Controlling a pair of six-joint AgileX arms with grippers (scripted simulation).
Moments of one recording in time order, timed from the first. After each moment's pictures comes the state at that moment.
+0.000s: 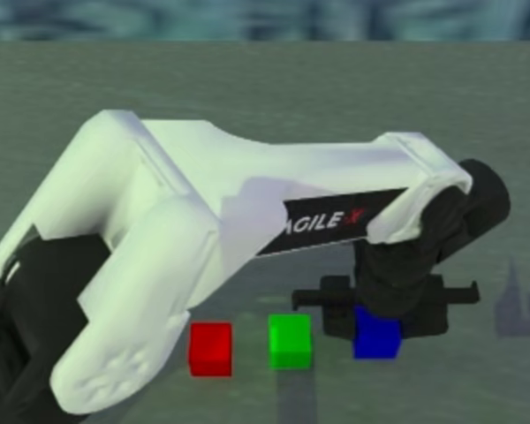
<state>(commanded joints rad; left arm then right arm) -1.01 2.35 1.83 -1.03 -0.02 -0.99 0.01 0.00 0.00 0.00 0.00 0.00</state>
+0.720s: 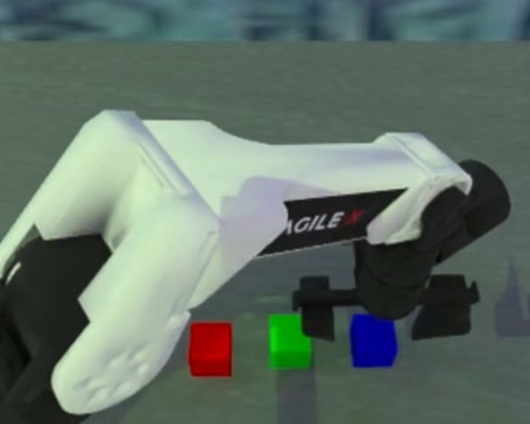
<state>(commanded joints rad) -1.01 2.35 1.83 -1.03 -0.02 -0.99 0.01 0.00 0.00 0.00 0.00 0.00</state>
